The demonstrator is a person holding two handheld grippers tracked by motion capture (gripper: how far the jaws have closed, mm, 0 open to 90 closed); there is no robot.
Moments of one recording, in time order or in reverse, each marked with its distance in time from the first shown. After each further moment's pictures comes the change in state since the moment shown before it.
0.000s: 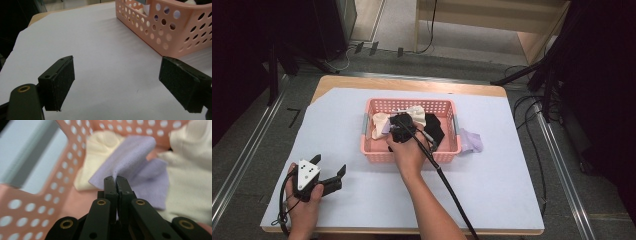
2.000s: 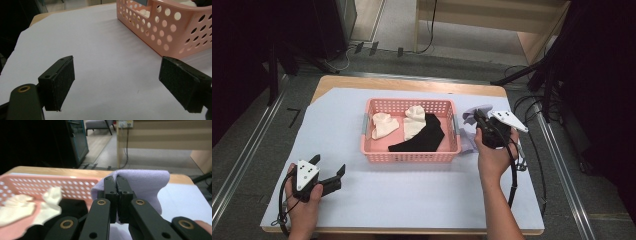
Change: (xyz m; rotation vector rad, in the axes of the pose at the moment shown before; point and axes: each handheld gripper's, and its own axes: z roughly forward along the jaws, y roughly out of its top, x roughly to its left) left arm 0.001 0.000 -0.001 -0.009 0.004 -0.010; right arm -0.182 -0.035 -0.151 -0.525 -0.215 0.017
